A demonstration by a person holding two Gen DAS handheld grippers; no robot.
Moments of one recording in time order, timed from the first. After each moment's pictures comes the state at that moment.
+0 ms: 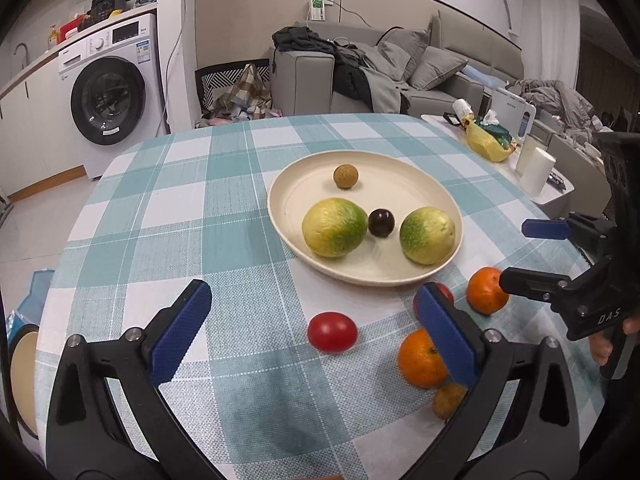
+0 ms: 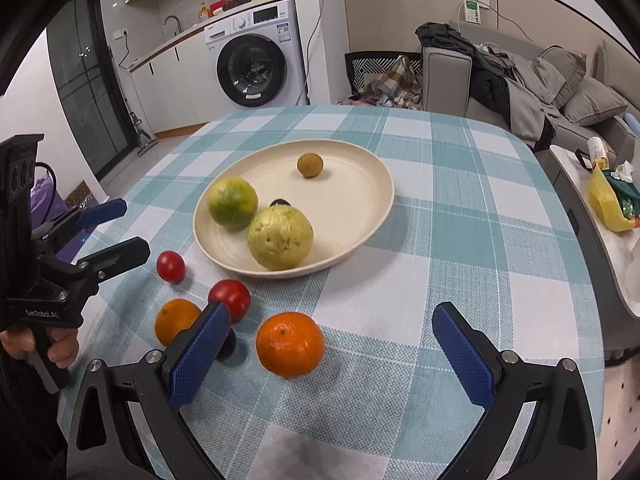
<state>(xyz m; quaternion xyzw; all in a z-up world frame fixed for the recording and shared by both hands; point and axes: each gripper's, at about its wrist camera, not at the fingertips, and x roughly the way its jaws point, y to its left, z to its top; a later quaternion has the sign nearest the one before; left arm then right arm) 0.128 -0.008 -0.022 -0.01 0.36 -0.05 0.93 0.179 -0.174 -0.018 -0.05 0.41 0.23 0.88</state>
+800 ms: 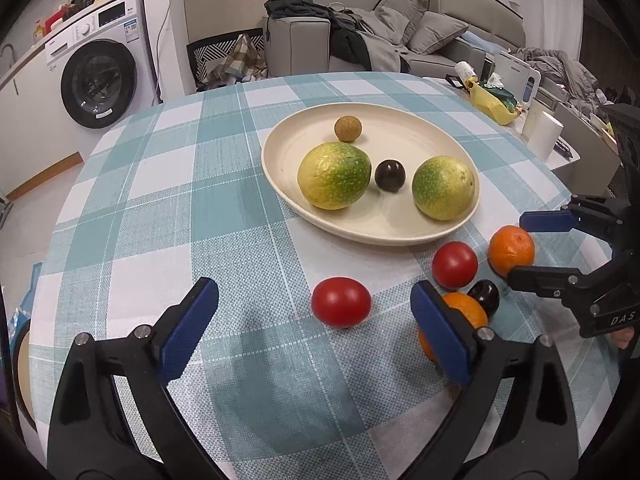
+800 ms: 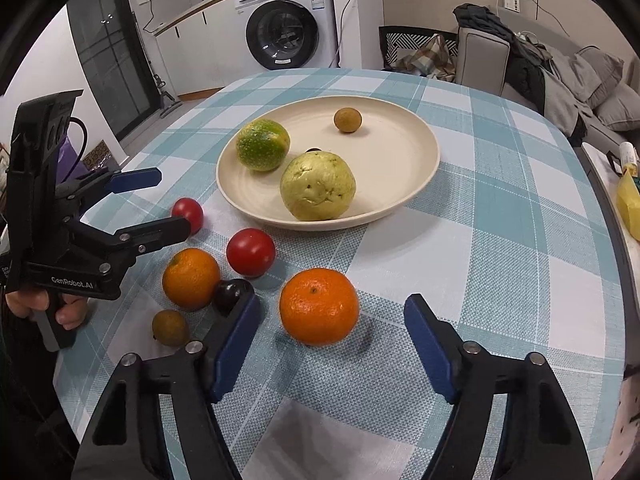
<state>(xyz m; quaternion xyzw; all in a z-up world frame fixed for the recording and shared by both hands) 0.144 -0.012 -0.052 0.01 0.41 -0.05 0.91 0.173 -0.160 -0.040 -0.09 0.45 0.28 0.84</state>
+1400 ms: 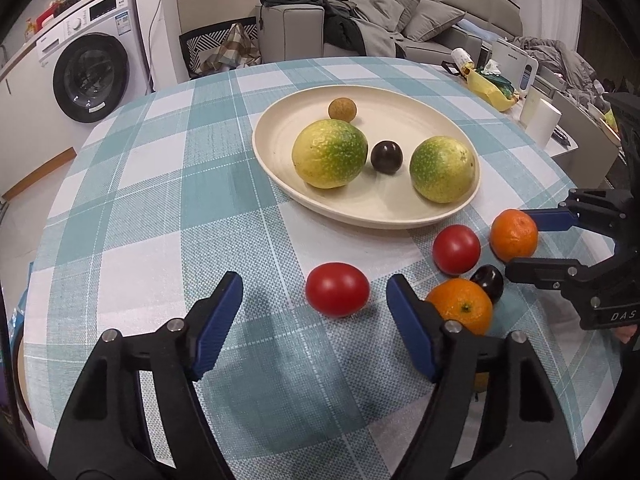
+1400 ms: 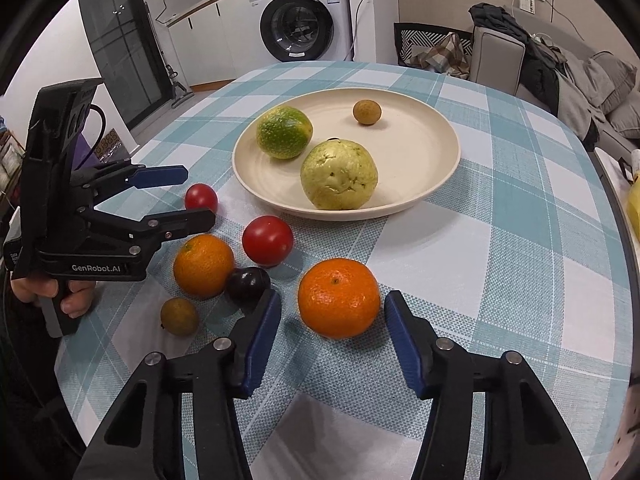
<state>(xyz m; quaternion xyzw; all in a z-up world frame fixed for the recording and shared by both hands) 0.147 -0.014 -0.061 0.02 0.43 -0.07 0.90 0.166 -0.153 -0.044 -0.10 0.45 0.30 0.83</state>
